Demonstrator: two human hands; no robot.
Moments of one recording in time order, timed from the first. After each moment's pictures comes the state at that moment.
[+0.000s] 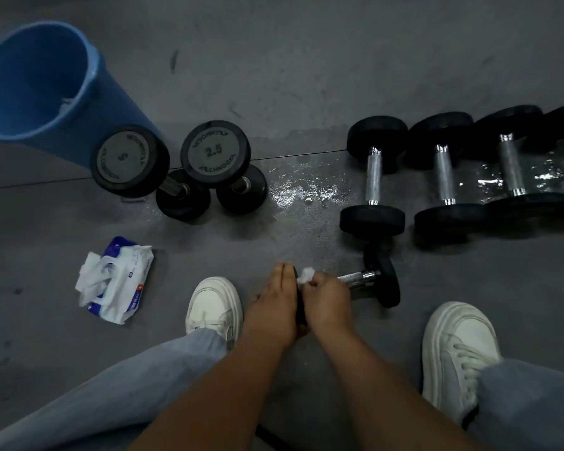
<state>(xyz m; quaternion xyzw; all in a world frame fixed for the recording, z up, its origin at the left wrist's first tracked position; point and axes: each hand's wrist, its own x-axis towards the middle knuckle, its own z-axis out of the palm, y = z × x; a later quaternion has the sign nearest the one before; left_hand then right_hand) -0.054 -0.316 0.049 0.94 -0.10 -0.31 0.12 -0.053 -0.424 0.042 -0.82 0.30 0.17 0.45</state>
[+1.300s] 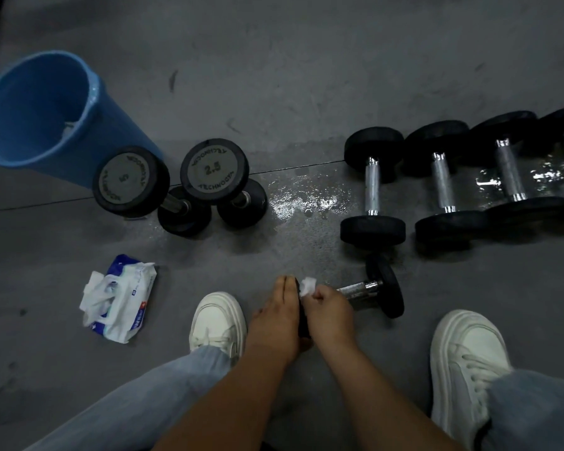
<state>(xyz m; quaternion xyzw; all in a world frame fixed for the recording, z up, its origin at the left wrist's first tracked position) -0.050 -0.316 0.050 0.94 -0.10 -0.31 0.11 -0.055 -0.421 0.048 -0.80 0.34 0.18 0.46</state>
